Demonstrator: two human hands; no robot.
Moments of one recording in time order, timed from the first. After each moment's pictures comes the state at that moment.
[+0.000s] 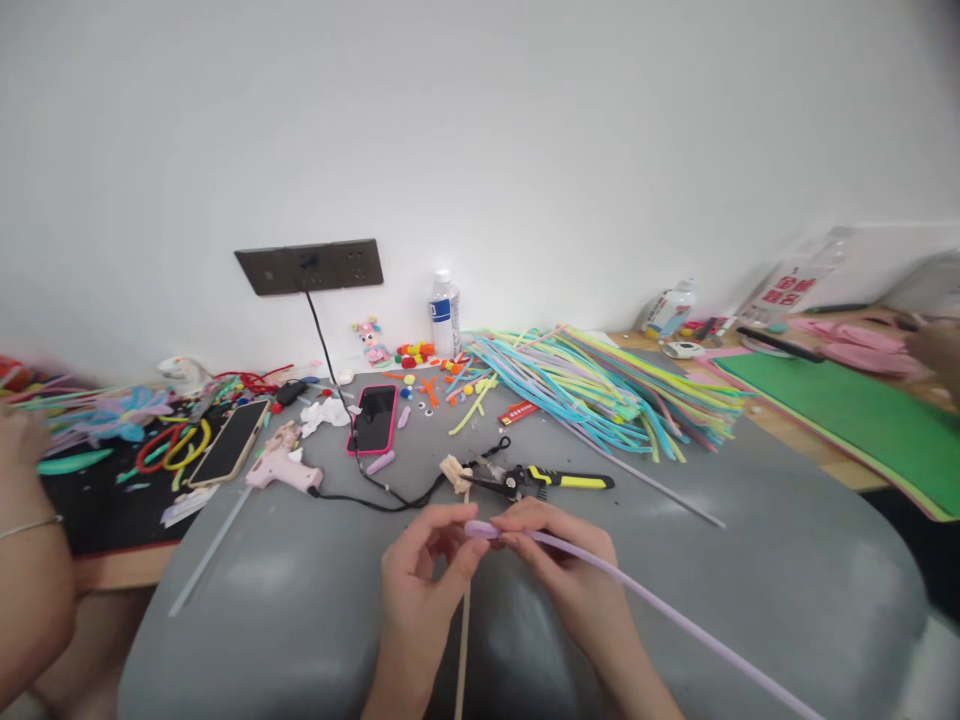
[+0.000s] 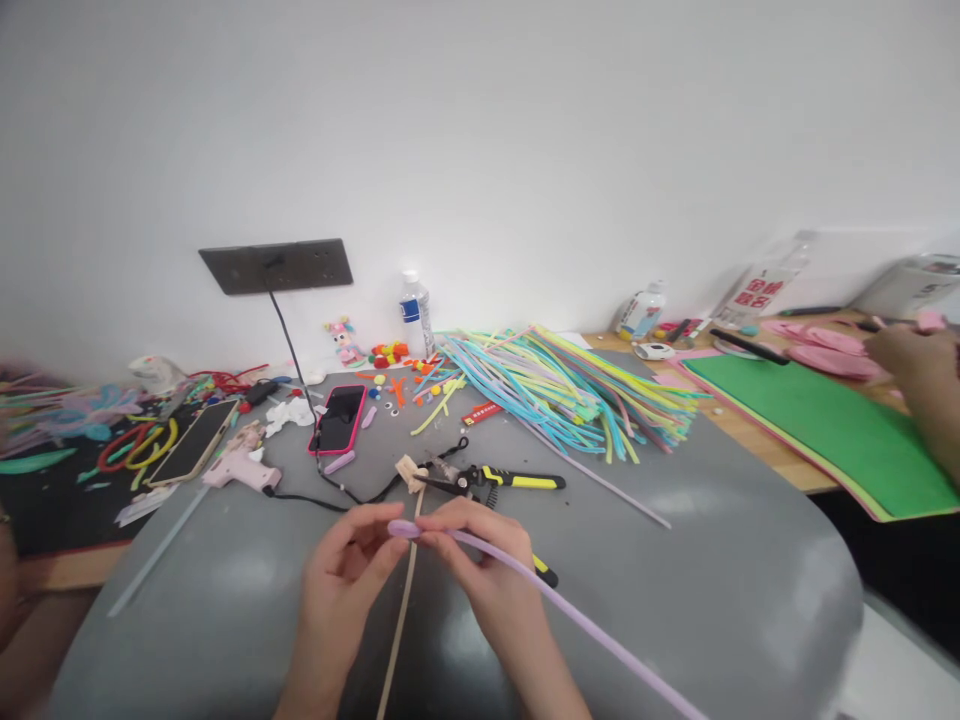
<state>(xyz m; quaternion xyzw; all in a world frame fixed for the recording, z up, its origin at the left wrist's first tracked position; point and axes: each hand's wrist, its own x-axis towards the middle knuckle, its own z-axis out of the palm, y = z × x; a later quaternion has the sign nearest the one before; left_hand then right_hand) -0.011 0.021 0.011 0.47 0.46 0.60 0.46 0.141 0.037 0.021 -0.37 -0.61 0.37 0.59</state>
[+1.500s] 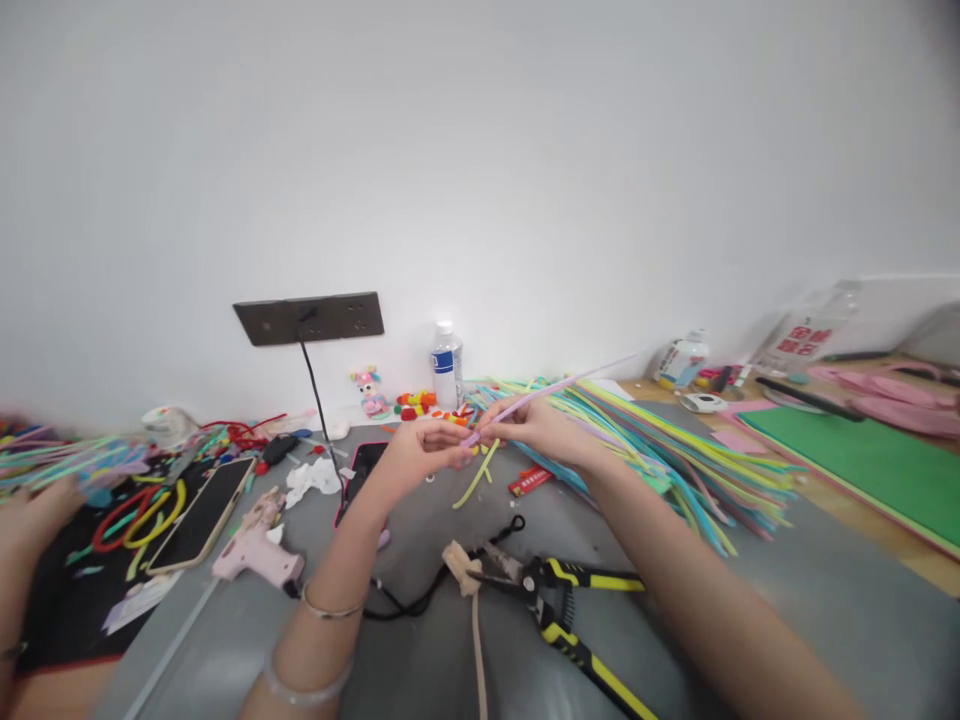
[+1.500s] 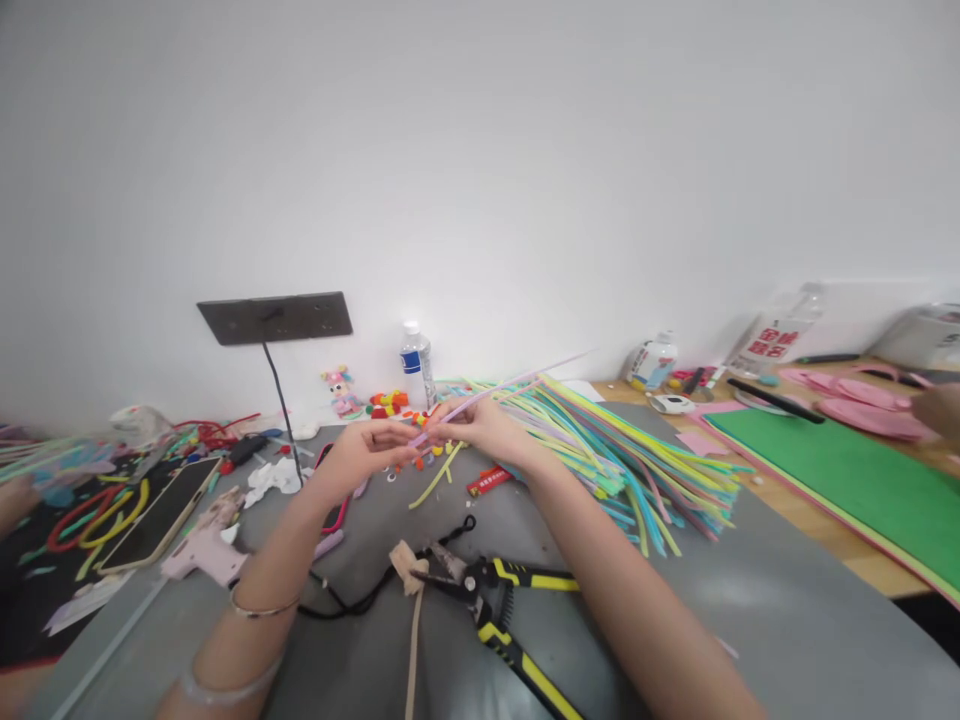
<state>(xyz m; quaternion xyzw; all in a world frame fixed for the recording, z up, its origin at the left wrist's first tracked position) -0.038 0.214 0.067 0.62 0.39 0.43 0.53 0.168 0.239 0.081 -0.33 -0.70 0.52 0.37</state>
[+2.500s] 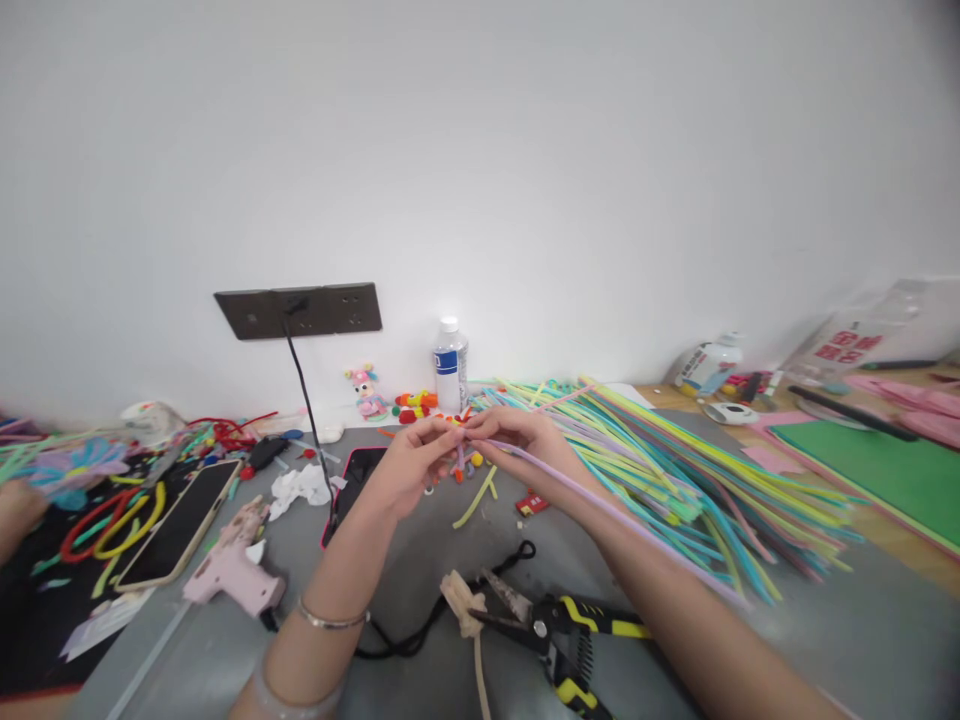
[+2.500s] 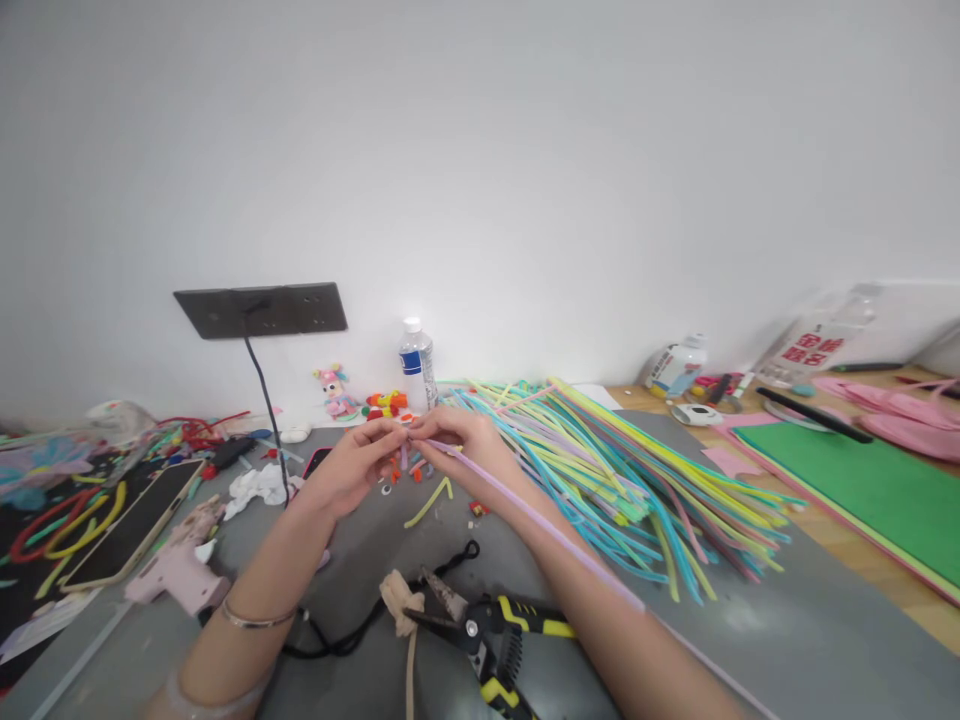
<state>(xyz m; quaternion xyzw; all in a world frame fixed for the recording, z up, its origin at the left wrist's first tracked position) -0.030 0.236 0.052 0.45 0.38 0.49 0.65 0.150 0.242 0.057 -0.29 -0.75 0.35 0.47</state>
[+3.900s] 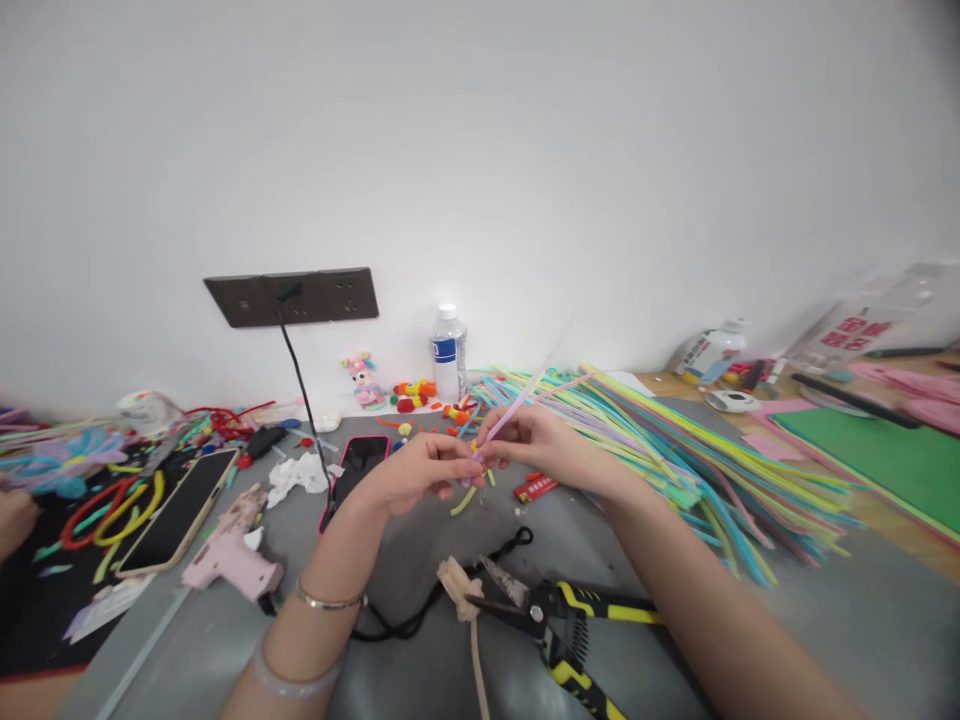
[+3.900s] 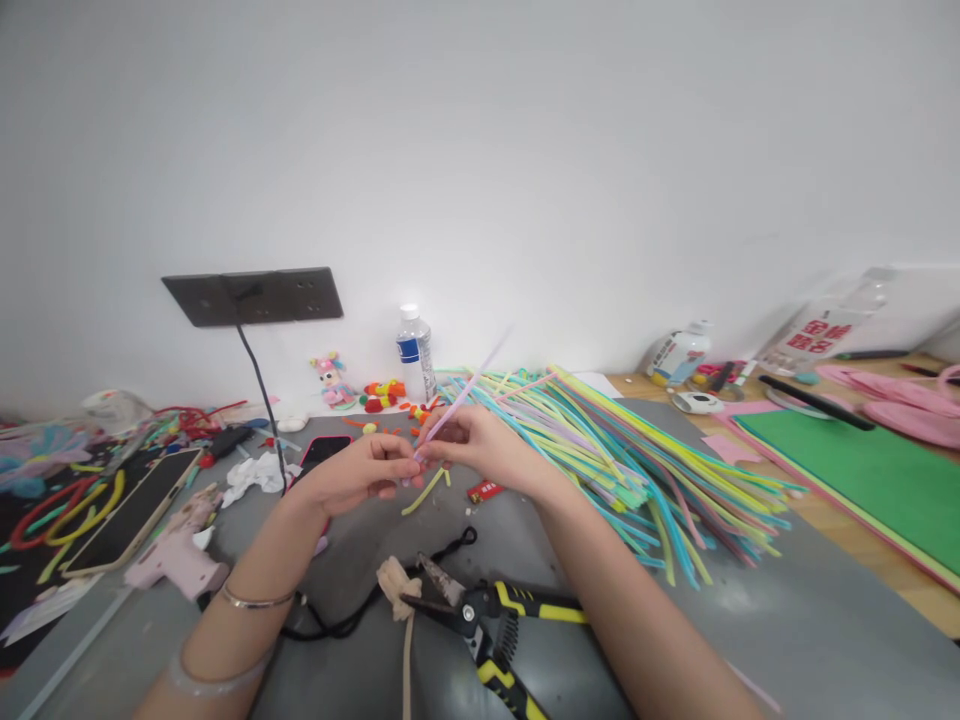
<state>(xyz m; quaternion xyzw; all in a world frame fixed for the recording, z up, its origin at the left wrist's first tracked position) -0.037 0.234 0.042 0.53 0.37 0.28 0.71 0.169 0.242 0.064 -0.31 -0.72 0.54 0.32</state>
